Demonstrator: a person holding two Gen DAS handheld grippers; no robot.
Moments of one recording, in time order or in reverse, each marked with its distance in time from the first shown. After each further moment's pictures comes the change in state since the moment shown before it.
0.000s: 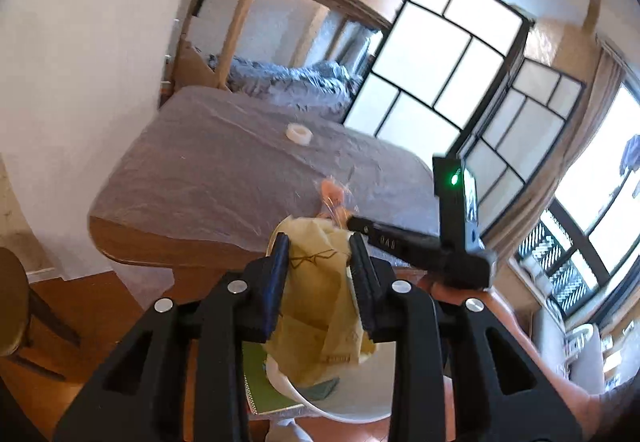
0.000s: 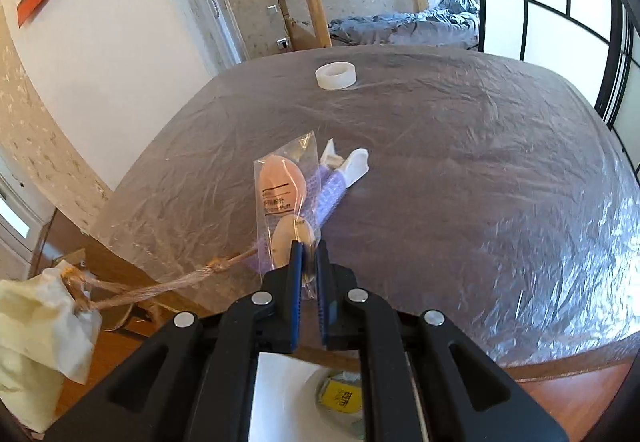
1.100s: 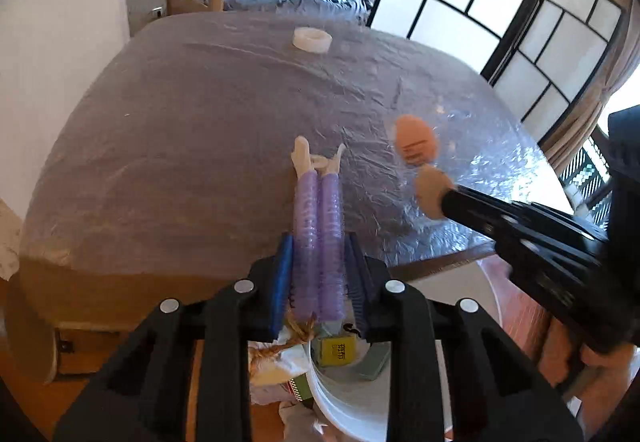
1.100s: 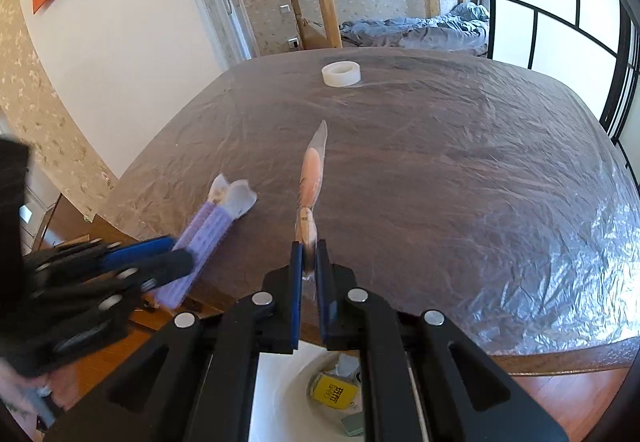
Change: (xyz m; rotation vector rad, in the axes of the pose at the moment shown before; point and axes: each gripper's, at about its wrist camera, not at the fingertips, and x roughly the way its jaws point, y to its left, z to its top) left arm 0.163 -0.005 0.004 0.141 0.346 0.119; right arm -0.029 -0.015 -0.020 -0.039 -0.011 0.034
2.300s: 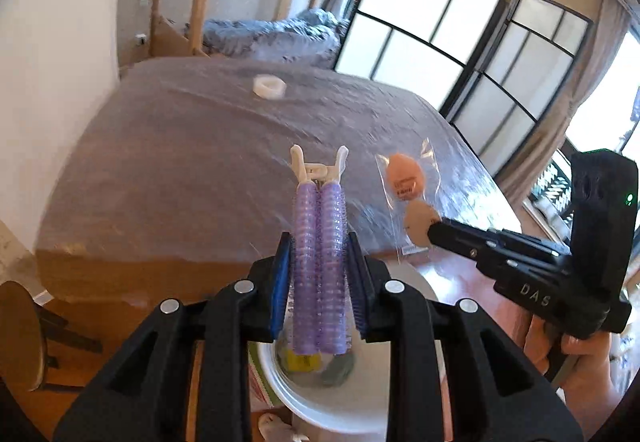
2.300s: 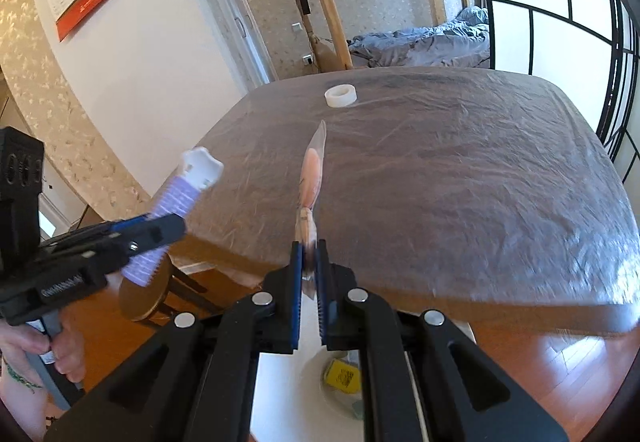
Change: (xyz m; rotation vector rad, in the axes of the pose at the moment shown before) left arm -0.069 -0.035 -0.018 0.005 -0.116 -0.116; right arm -0.080 -0.016 -0.027 0.027 -0.049 0.083
